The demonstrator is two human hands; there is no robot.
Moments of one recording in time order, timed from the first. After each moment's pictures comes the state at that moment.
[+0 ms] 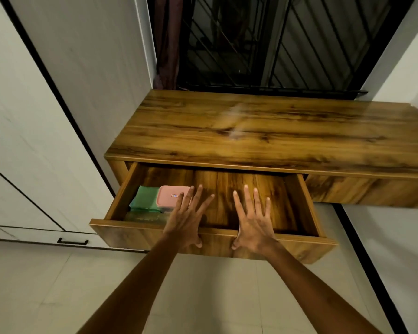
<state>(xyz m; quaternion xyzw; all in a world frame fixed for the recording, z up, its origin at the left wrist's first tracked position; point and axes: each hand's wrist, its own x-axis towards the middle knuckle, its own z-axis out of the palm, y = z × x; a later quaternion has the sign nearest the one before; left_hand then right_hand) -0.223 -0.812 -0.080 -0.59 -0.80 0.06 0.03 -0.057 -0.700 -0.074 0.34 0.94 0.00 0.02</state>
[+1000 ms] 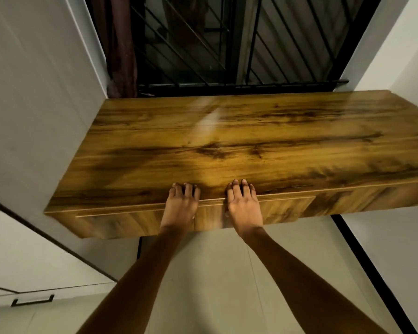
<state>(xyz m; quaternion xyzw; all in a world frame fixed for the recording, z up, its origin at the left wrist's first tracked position) -0.319 -0.659 -0.069 -0.59 -0.79 0.14 0.10 -0.174 -0.573 -0.083 0.42 0.90 0.12 0.03</state>
